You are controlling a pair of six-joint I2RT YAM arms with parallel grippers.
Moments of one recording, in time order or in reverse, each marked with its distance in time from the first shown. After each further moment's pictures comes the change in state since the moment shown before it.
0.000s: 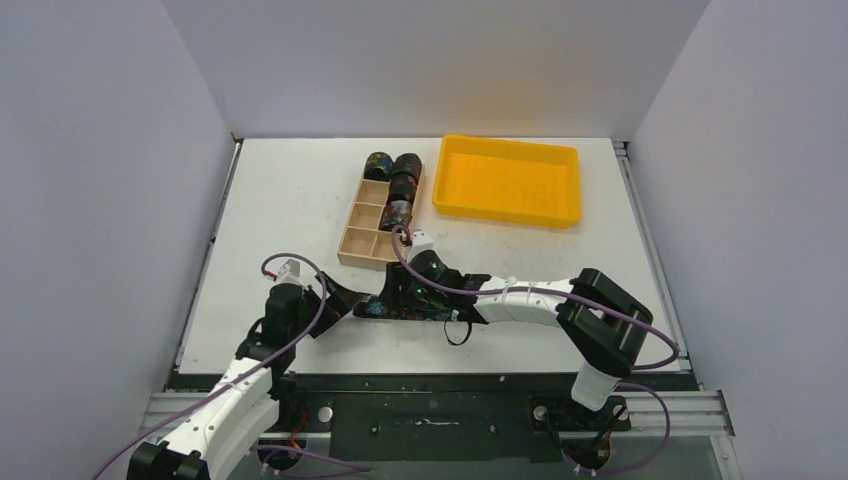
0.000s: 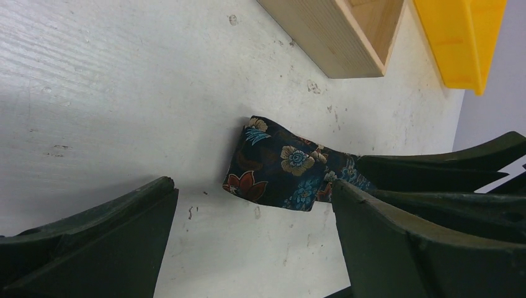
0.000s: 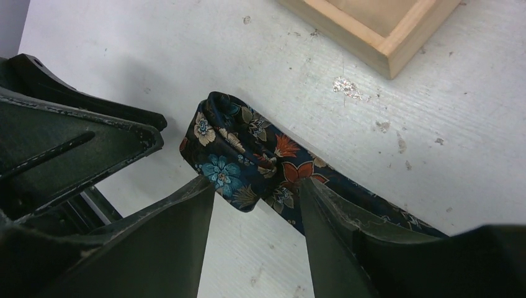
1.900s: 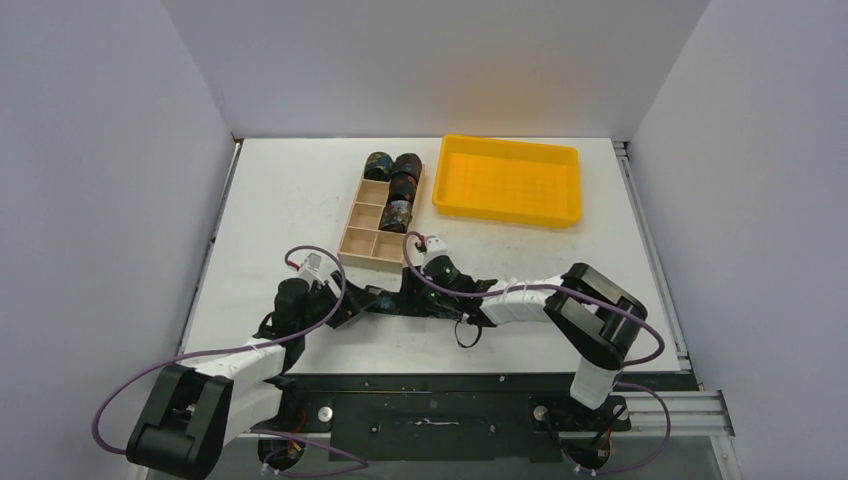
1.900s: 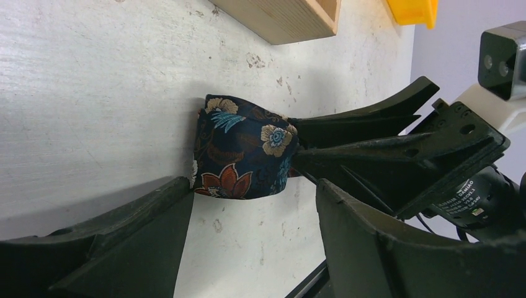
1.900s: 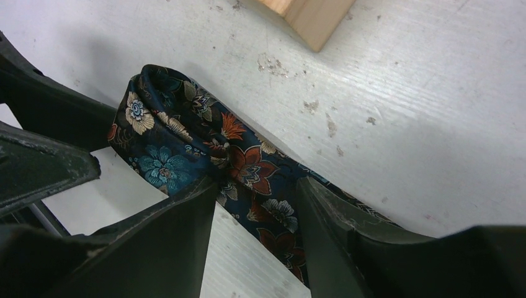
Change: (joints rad) left arm 0.002 0.380 -0.056 0.528 0.257 0.011; right arm -0.069 0.078 -0.105 0.143 -0.023 -0.031
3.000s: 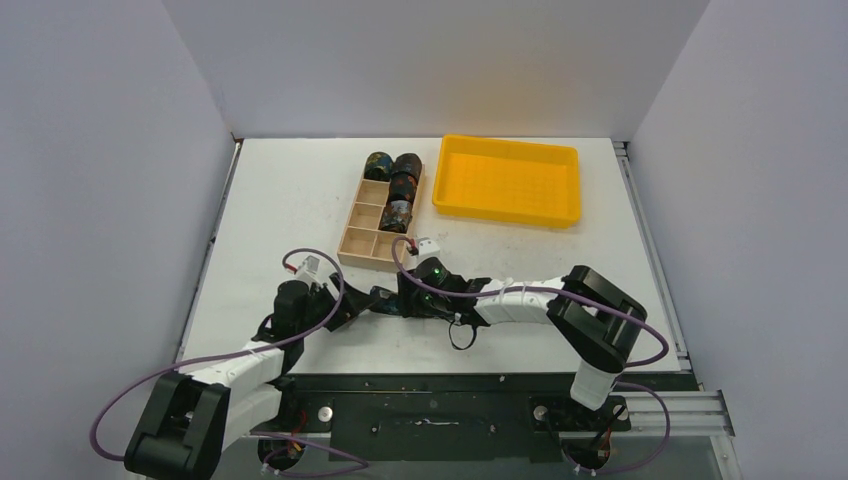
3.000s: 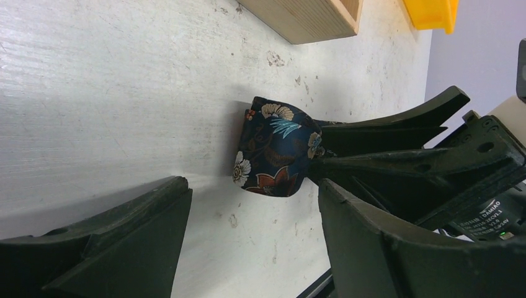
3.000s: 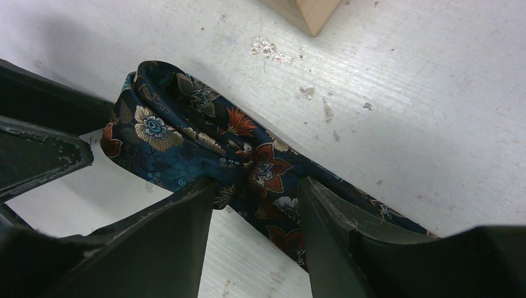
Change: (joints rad) left arm 0.000 -0.048 -0.010 -0.070 -0.044 0.019; right arm 0.052 -0.020 0.069 -0.185 0.091 -0.050
